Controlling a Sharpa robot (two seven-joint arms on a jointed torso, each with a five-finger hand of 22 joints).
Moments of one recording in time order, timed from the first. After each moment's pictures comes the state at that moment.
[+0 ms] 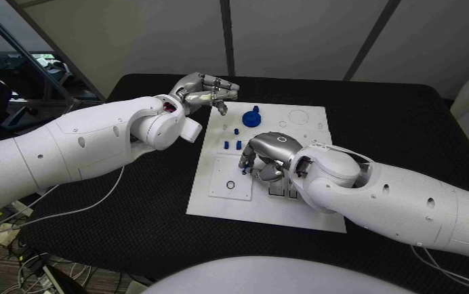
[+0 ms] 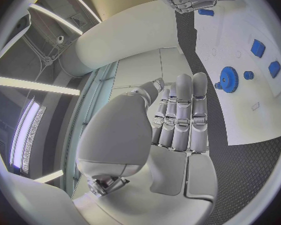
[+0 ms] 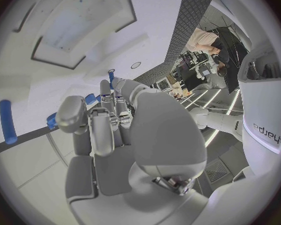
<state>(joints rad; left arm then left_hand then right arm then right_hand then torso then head) 1.12 -0.83 0.06 1.43 -0.26 -0.22 0.22 1.42 -0.14 0.40 0.04 0.20 0.98 0.19 0.11 0.09 1.08 0.11 0.29 0.12 1.21 0.03 0.89 0.48 0.19 1.12 0.13 0.56 1.06 1.02 -0.62 0.00 1.62 -1.69 -0.22 -0.18 1.42 -0.12 0.53 0.01 0.22 1.16 0.13 0.12 0.09 1.24 0.06 0.18 0.15 1.46 -0.02 1.41 1.29 0.12 1.29 0.08 1.28 1.09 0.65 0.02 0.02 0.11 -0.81</state>
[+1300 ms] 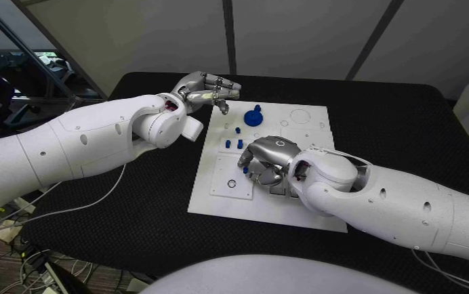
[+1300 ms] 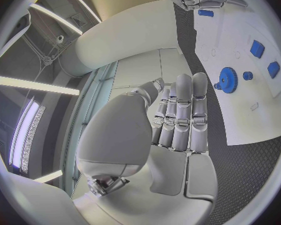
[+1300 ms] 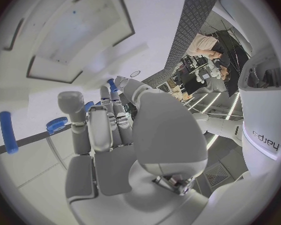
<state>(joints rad) 1.12 -0.83 0.06 1.43 -0.26 -0.21 0.21 1.42 -0.14 0.40 0.04 0.20 0.98 0.19 0.11 0.09 1.08 0.12 0.29 0.12 1.21 0.03 0.89 0.48 0.19 1.12 0.13 0.56 1.06 1.01 -0.60 -0.02 1.61 -1.72 -0.20 -0.20 1.35 -0.16 0.48 0.01 0.23 1.00 0.18 0.06 0.06 1.03 0.12 0.08 0.09 1.47 0.02 1.35 1.19 0.12 1.19 0.13 1.17 0.93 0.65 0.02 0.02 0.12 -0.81</state>
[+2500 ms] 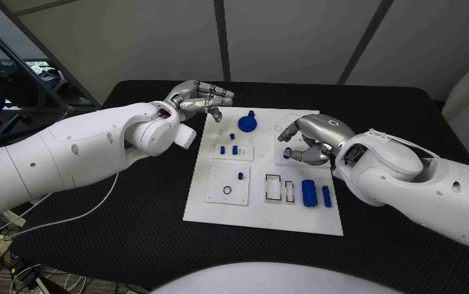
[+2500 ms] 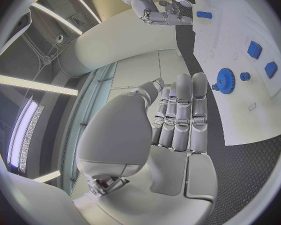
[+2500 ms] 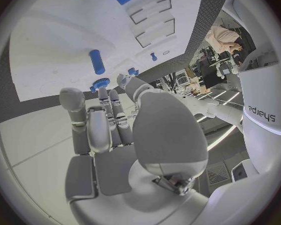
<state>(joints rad) 1.12 -0.84 0.06 1.42 -0.26 -0.19 0.19 1.42 -0.14 0.39 0.04 0.20 0.98 0.19 0.11 0.09 1.08 0.12 0.29 0.12 1.21 0.03 0.89 0.48 0.19 1.12 0.13 0.56 1.05 1.04 -0.87 0.07 1.72 -1.70 -0.29 -0.21 1.34 -0.17 0.42 0.01 0.26 0.99 0.17 0.07 0.07 1.00 0.11 0.16 0.07 1.47 0.02 1.35 1.18 0.13 1.19 0.13 1.15 0.90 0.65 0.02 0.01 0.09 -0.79</state>
